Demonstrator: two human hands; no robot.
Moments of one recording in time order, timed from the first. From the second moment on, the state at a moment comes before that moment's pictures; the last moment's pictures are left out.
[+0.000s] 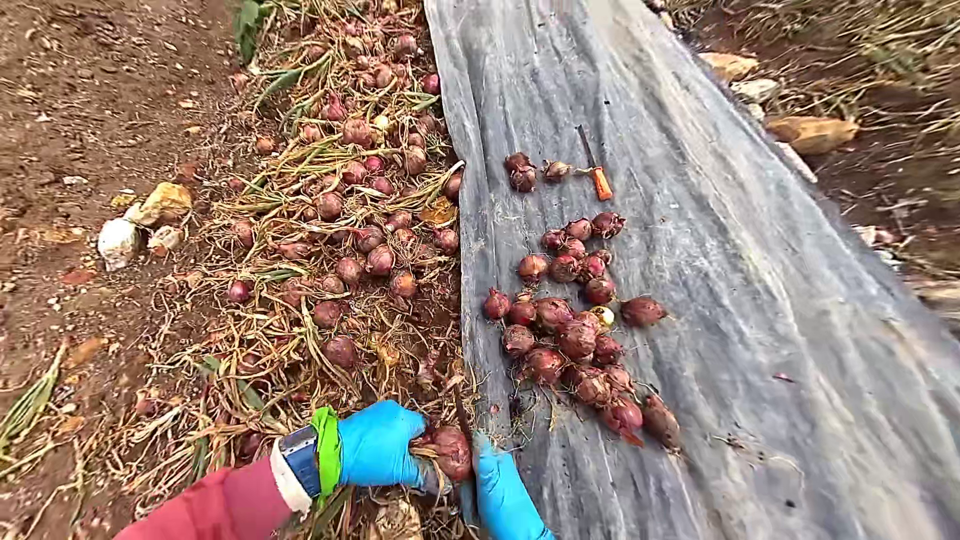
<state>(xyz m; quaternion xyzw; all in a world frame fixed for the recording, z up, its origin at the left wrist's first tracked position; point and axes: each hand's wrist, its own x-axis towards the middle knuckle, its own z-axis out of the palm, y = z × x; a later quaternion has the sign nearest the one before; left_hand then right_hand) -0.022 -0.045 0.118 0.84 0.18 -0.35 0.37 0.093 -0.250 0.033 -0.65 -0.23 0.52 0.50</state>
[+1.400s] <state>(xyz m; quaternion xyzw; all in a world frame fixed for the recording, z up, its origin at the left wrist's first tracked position) -0.043 -0.032 0.096 0.86 0.34 -0.19 0.32 0.091 -0.194 0.012 -0.51 -0.22 0.63 0.54</state>
